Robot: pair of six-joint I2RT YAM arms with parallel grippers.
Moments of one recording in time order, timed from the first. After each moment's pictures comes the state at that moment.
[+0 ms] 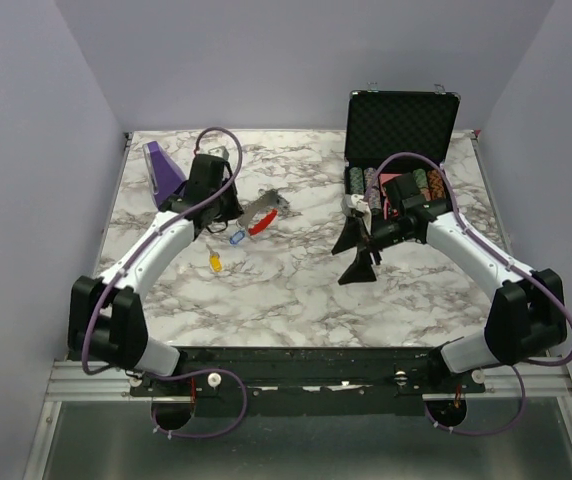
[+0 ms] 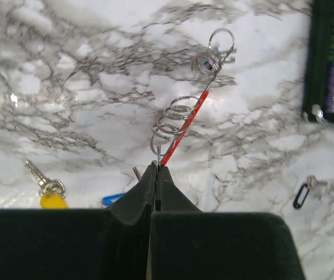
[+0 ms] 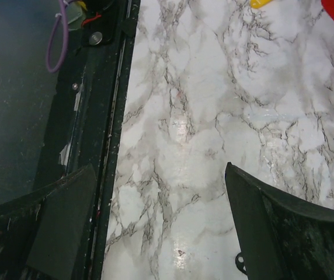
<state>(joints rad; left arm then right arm) -0.32 1.49 1.12 -0.41 0.01 -0.55 0.36 1.45 1.08 -0.77 -1.17 -0.82</state>
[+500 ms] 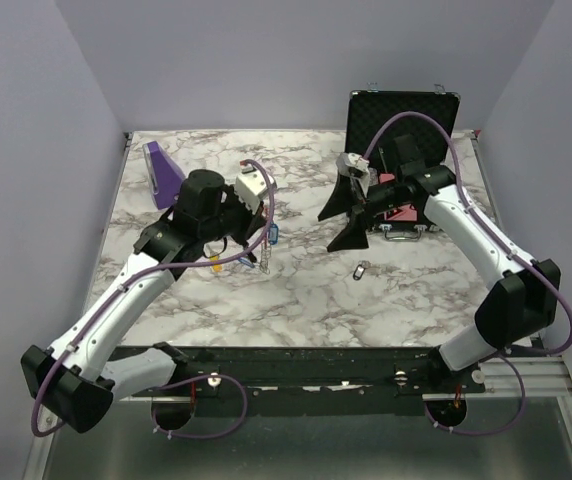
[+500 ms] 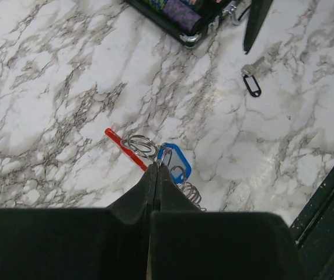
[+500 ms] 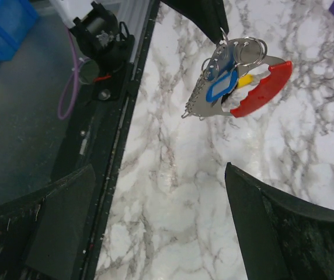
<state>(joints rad) -0.52 1.14 1.15 -0.50 0.28 0.14 0.38 1.54 1.43 -0.83 -1.25 -0.75</state>
